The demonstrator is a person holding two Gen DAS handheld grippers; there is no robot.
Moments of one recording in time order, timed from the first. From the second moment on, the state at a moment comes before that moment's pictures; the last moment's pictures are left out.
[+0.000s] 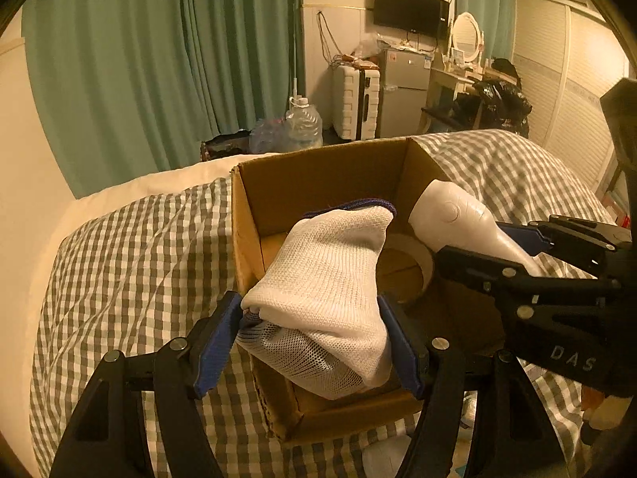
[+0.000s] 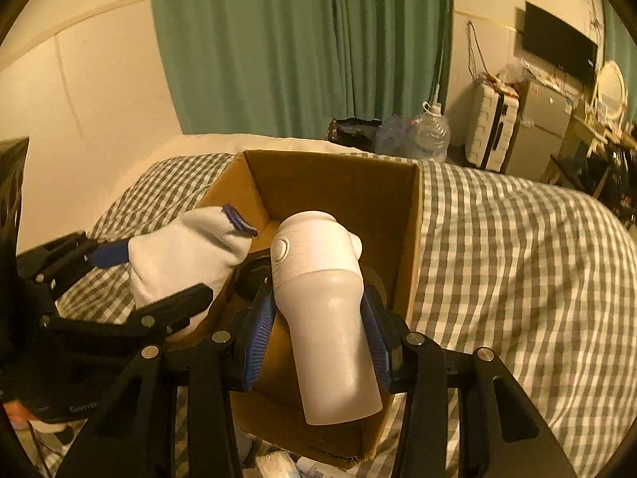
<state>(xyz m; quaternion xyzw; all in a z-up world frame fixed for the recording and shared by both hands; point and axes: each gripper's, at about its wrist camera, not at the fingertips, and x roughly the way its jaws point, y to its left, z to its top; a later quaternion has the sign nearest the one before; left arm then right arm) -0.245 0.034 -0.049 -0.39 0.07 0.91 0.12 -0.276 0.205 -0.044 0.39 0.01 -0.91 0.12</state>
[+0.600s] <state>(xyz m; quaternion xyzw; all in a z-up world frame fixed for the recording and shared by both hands) -0.180 0.035 0.026 -0.35 0.08 0.93 0.11 -0.194 0.224 0.052 0.32 0.03 -0.94 0.10</state>
